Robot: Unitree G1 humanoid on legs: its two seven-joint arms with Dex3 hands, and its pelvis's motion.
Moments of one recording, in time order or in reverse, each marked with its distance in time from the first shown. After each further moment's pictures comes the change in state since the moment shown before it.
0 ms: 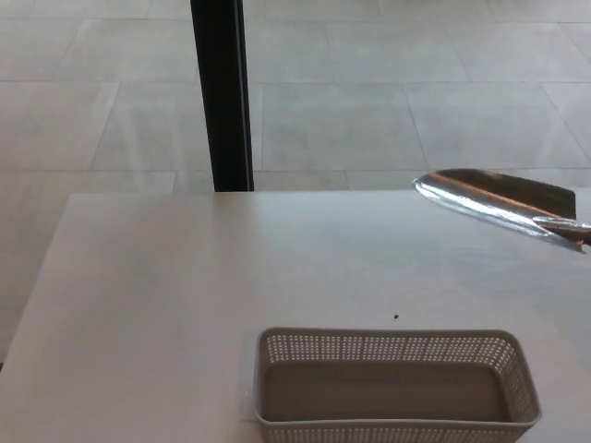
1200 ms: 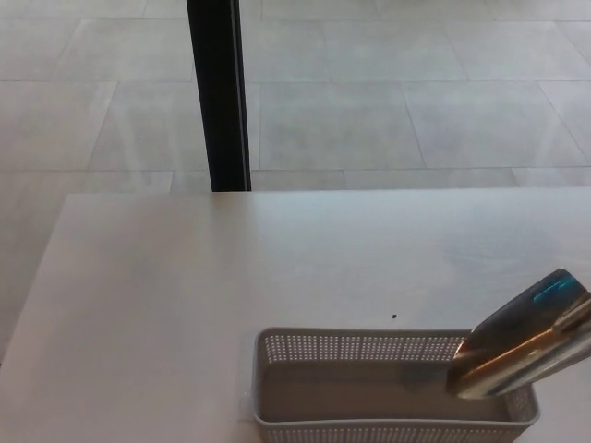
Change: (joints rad) left_arm -0.019 0.027 -0.001 -0.005 0.001 0.000 -0.008; right_arm -0.077 -0.299 0.031 -0.218 -0.335 -0.073 -0.065
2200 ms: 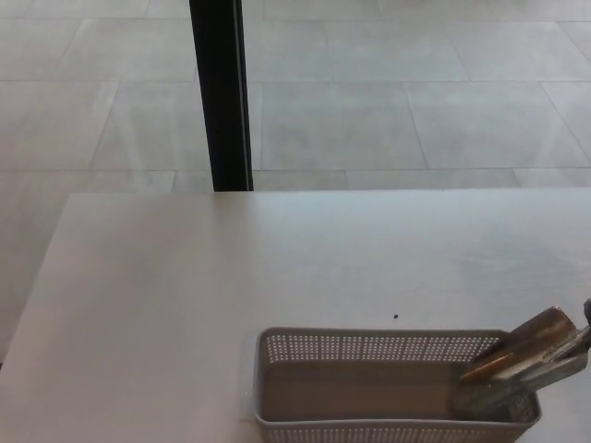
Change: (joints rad) left_arm 0.010 0.000 -0.006 0.005 0.001 0.000 -0.015; right_arm 0.146 0.135 -0.011 -0.230 -0.125 0.335 0.430
